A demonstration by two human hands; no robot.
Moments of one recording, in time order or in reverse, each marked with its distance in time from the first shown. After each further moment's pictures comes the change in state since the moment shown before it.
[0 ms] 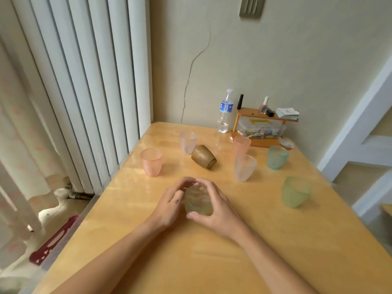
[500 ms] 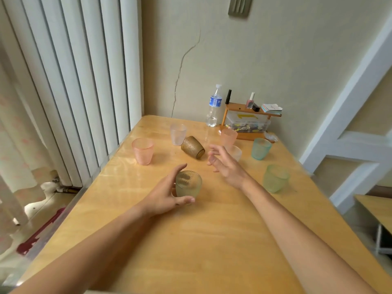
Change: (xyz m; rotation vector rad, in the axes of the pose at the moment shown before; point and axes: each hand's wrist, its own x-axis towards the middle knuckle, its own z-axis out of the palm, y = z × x) left_hand -0.009 0.002 0.003 0.118 -0.180 -0.055; right_hand 0.032 0.018 -0.083 0.069 -0.005 0.179
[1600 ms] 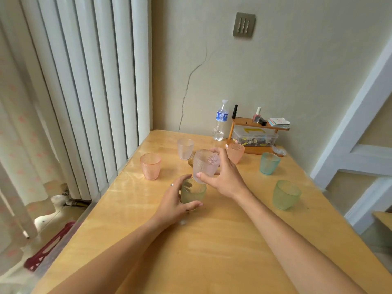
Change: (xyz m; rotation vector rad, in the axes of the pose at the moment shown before) left_hand 0.025 -0.017 0.010 -0.004 0.313 0.012; right_hand 0.018 -0.036 0.025 -0.105 0.229 -0.110
